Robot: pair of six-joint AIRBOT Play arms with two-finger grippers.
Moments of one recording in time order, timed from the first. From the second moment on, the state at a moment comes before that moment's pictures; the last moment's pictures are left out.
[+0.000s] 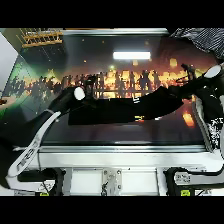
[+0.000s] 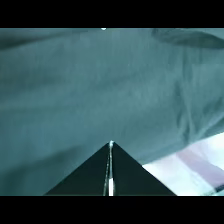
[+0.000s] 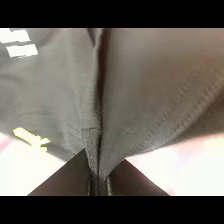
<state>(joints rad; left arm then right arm) -0.44 -1.56 1.19 1.15 -0.88 -1.67 -0.22 -1.51 1.43 -1.12 1.41 1.32</state>
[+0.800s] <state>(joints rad) -0.65 -2.04 1.78 1.12 -1.03 -1.68 0.16 -1.45 1.83 -1.28 1.63 1.48</state>
